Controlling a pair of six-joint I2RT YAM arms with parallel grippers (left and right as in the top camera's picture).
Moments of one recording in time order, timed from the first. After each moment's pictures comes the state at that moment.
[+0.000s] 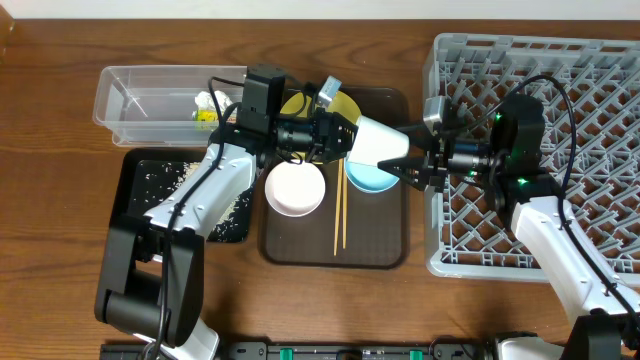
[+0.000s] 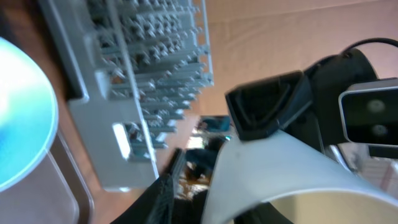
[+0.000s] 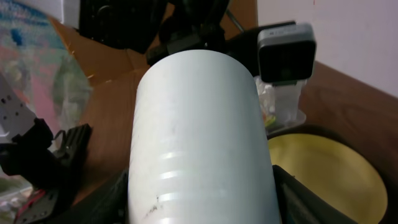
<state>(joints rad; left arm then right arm) -0.30 1.76 1.15 -0.03 1.24 -0.80 0.12 1.43 0.85 0.10 -1.23 -0.19</state>
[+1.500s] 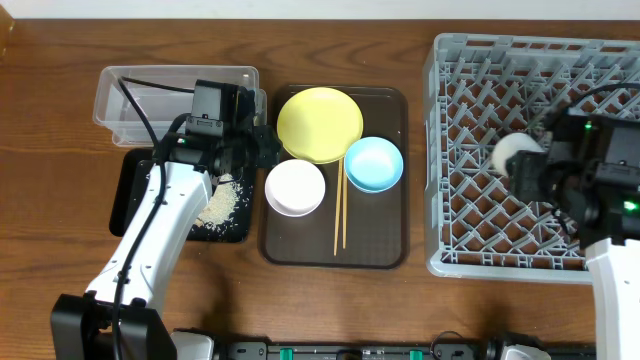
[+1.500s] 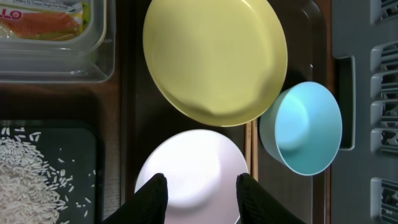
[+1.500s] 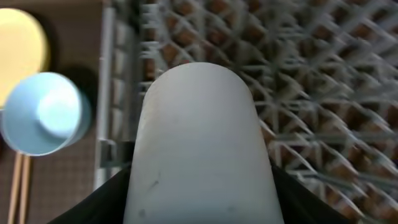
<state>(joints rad) -0.17 1.50 1.15 -0.66 0.30 -0.31 -0.17 1.16 1.14 -0.94 -0.11 -0.01</state>
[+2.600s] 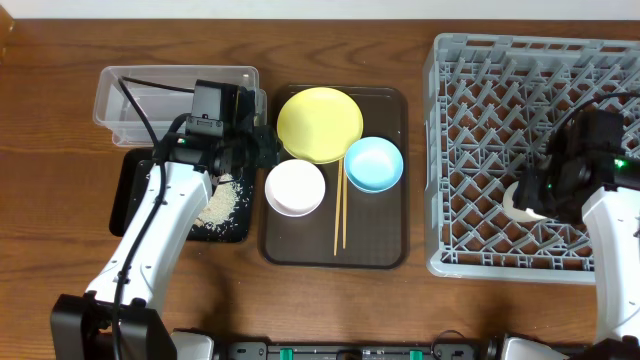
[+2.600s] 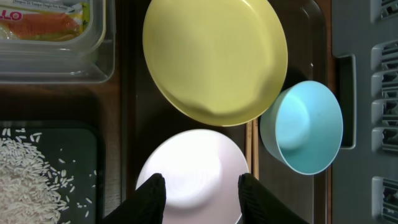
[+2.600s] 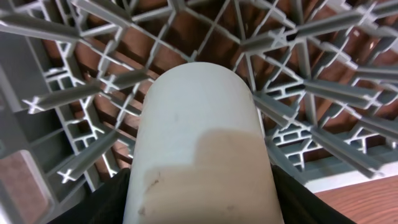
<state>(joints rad) -0.17 1.50 1.15 -0.67 0.30 -0.31 -0.22 1.38 1.12 -1.08 0.02 0.11</state>
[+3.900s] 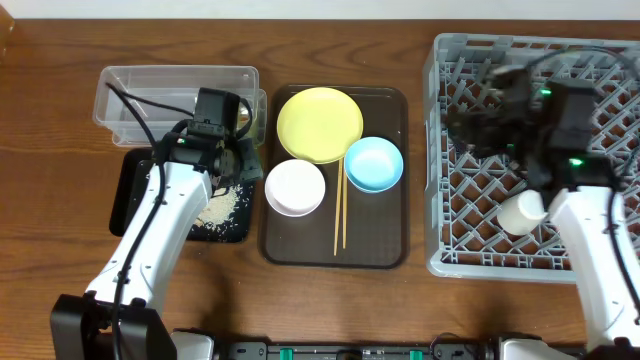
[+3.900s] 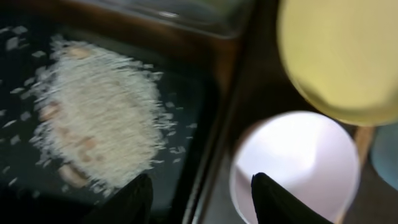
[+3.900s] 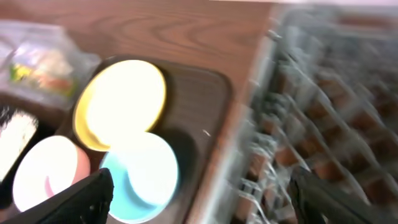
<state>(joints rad) -0.16 1.50 1.15 -0.86 -0.04 -0.45 0.02 1.39 1.10 -0.43 -0.44 -0.04</state>
